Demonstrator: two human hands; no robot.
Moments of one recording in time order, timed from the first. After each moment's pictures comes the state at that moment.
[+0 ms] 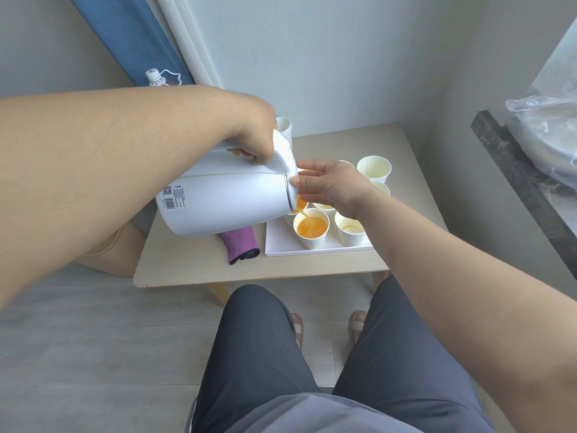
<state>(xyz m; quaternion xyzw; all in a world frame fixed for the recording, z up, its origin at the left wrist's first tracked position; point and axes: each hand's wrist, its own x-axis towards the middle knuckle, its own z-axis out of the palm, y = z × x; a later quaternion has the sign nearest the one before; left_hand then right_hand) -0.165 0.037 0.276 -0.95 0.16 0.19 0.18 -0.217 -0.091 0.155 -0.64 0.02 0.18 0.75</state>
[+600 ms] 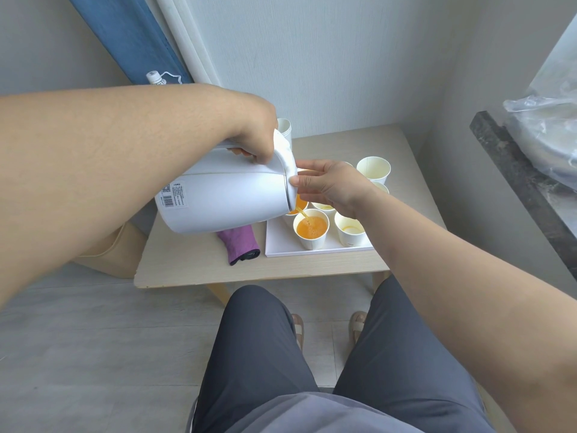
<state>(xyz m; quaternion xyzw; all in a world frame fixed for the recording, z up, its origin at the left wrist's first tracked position) -0.167 0.034 0.280 -0.95 0.15 0.18 0.19 -0.217 -0.091 0.157 -0.64 0.02 0.18 0.75</state>
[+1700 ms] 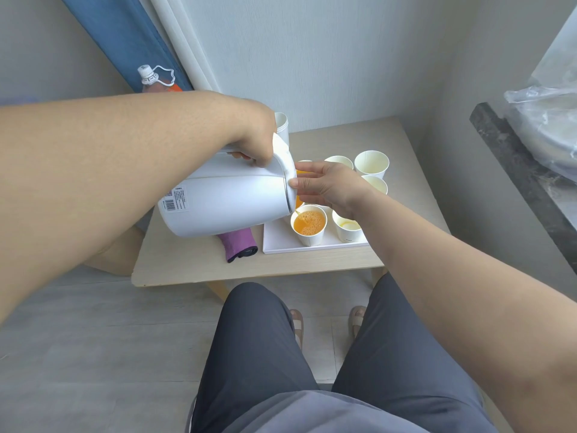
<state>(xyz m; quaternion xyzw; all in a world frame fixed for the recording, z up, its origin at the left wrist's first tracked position) -0.160 0.031 0.263 -0.95 0.15 0.20 0.19 -0.211 -0.094 0.137 -0.64 0.04 0.19 0.74</state>
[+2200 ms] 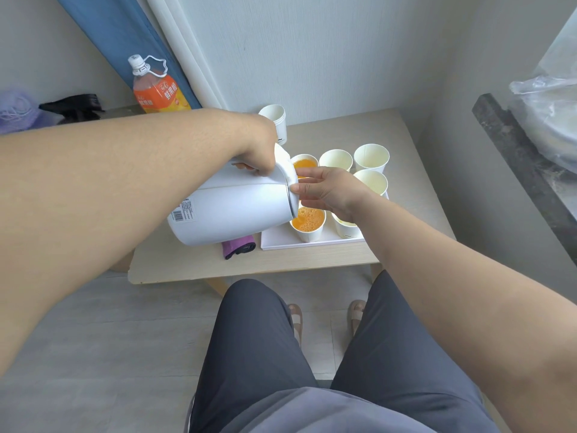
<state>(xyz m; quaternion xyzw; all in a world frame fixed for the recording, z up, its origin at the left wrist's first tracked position) -0.156 0.030 0.235 -0.95 0.15 0.22 0.19 -0.206 -0.095 0.114 -0.65 0.07 0.21 0.73</state>
